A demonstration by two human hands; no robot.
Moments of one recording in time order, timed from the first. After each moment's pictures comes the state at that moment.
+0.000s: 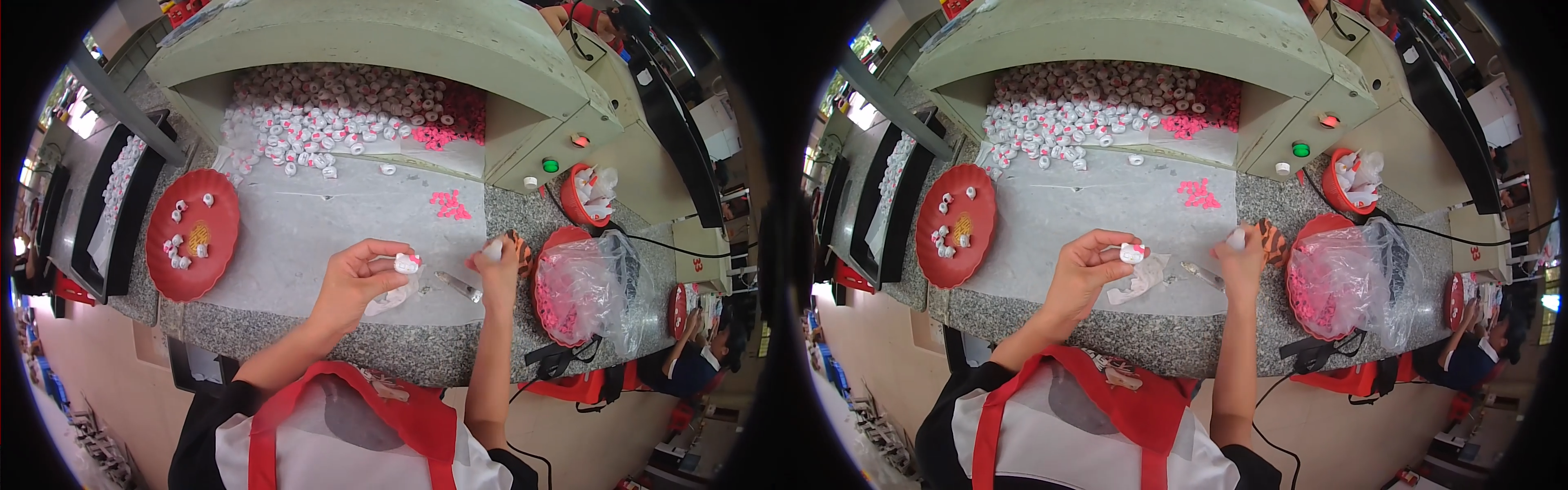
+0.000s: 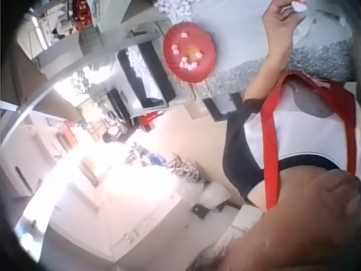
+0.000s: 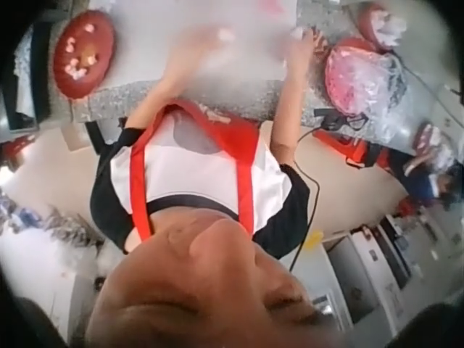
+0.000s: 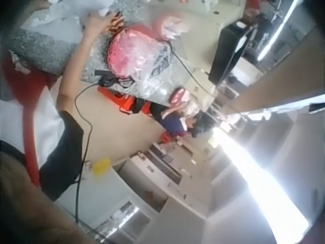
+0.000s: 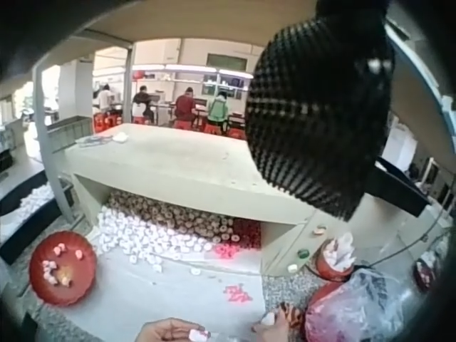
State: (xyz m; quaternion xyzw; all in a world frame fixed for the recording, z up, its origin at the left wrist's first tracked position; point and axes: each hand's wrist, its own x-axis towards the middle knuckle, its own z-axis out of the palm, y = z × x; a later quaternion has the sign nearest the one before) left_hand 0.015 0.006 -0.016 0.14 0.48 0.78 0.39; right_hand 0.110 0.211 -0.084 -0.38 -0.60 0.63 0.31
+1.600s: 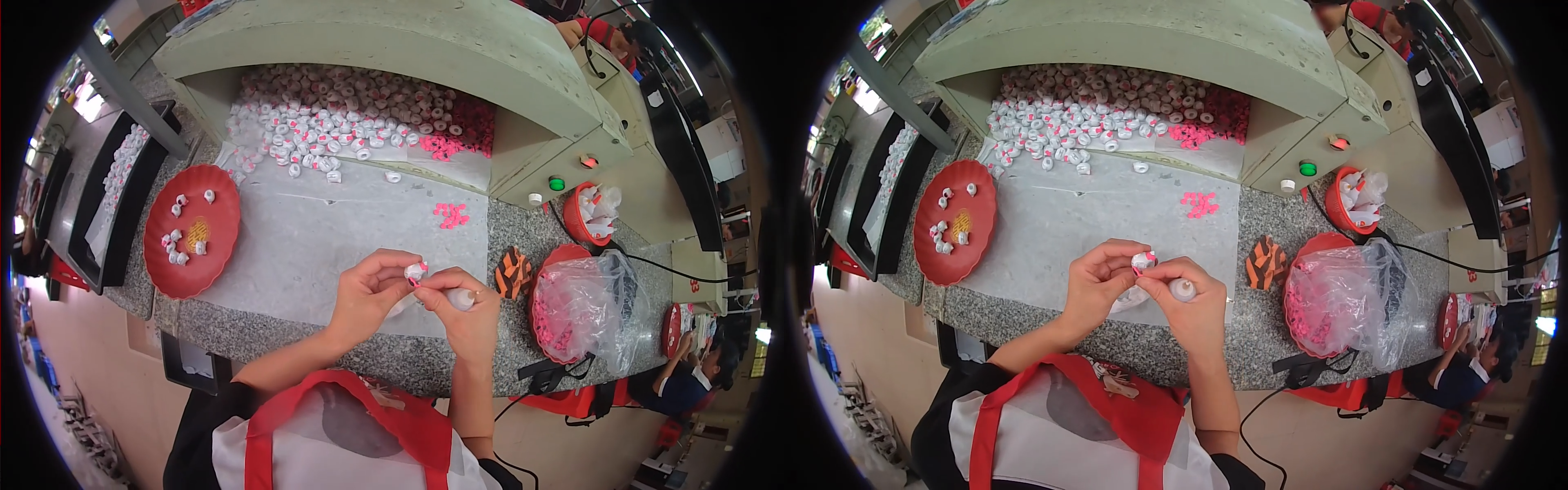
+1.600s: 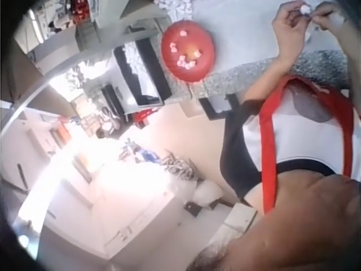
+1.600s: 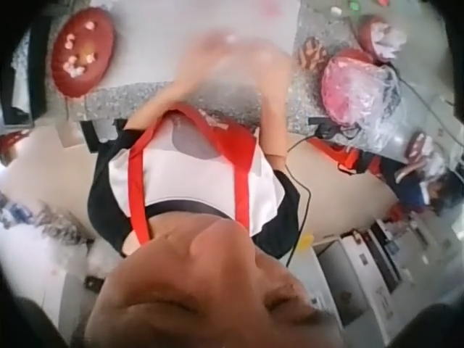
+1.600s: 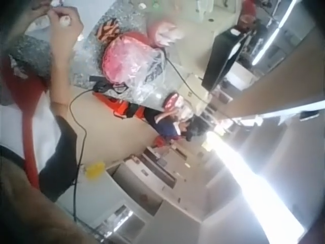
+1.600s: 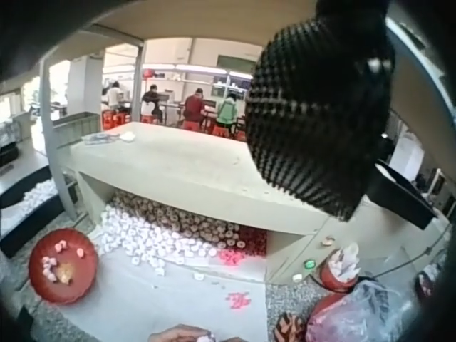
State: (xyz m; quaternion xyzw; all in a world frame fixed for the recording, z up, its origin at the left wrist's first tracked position) left_hand 0.022 0.021 -0.036 0.19 0.48 0.80 0.32; right_hand 0.103 0.134 -0.002 -0.17 -0.70 0.65 0.22
